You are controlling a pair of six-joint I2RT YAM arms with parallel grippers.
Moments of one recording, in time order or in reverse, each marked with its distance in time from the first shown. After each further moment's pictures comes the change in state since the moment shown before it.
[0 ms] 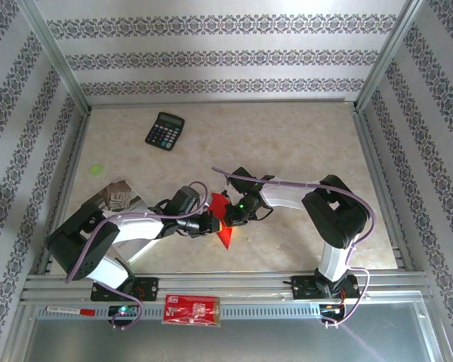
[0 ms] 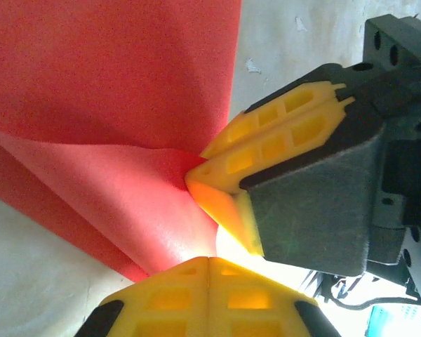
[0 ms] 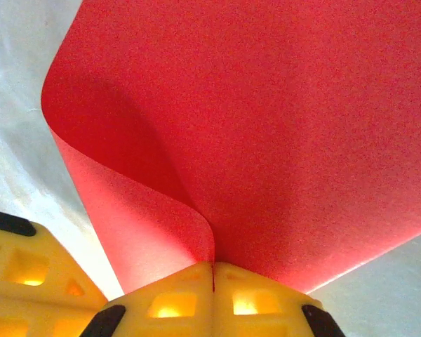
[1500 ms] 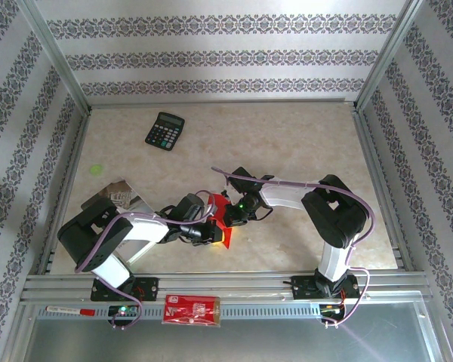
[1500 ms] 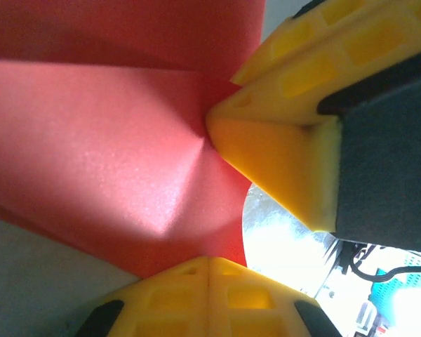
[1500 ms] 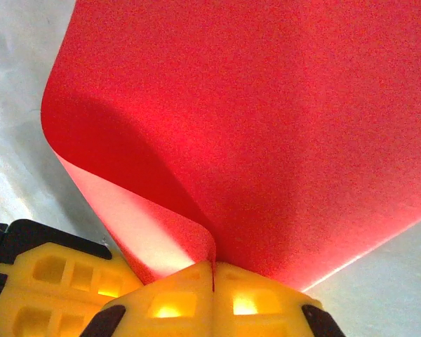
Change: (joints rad) left arm -0.060 0.085 -0.037 0.084 0.053 -0.003; right arm 0.000 0.005 0.004 0.000 -0.005 0.000
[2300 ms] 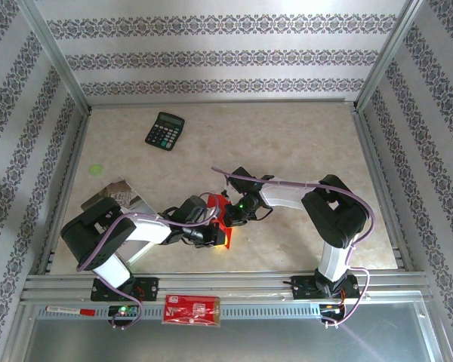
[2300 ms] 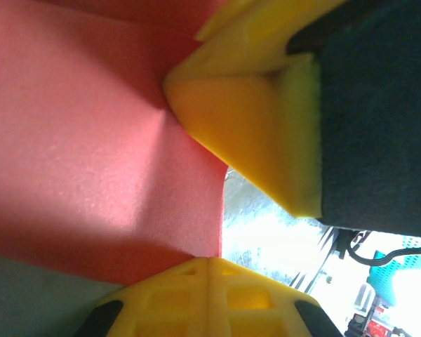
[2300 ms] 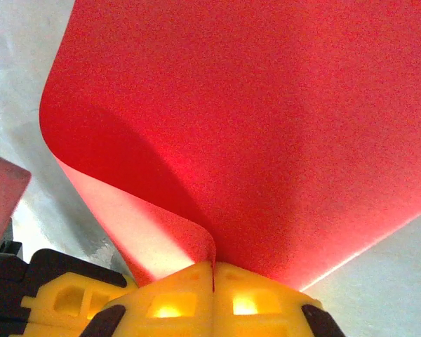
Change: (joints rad) left arm -0.034 0.023 0.005 0.031 0.027 -0.003; right arm 0.000 0.000 0.000 0.000 0.000 0.000
